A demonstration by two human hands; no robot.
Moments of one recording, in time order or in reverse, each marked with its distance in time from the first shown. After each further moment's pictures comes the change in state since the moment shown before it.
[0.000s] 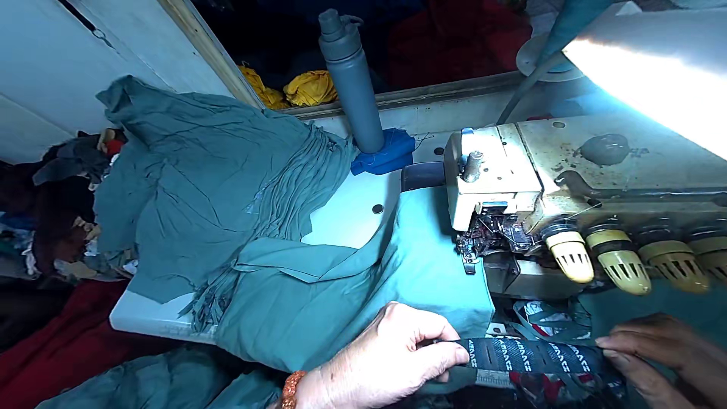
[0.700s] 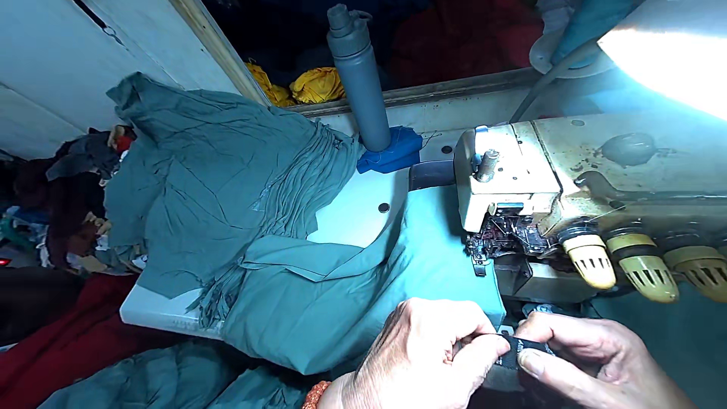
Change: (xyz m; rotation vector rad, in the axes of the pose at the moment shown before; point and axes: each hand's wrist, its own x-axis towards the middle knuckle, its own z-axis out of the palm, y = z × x) left_hand 0.011 0.019 0.016 0.226 0.257 0.169; right_hand 0.054 -0.046 0.049 0.735 -0.190 0.302
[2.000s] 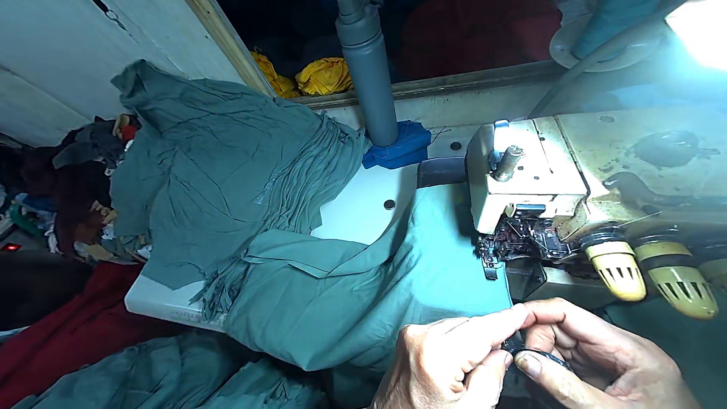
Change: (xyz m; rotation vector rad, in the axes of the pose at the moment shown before) left_hand -0.011 0.011 0.021 -0.062 0.245 0.022; right_hand 0.004 -0.004 0.008 -0.186 0.062 0.002
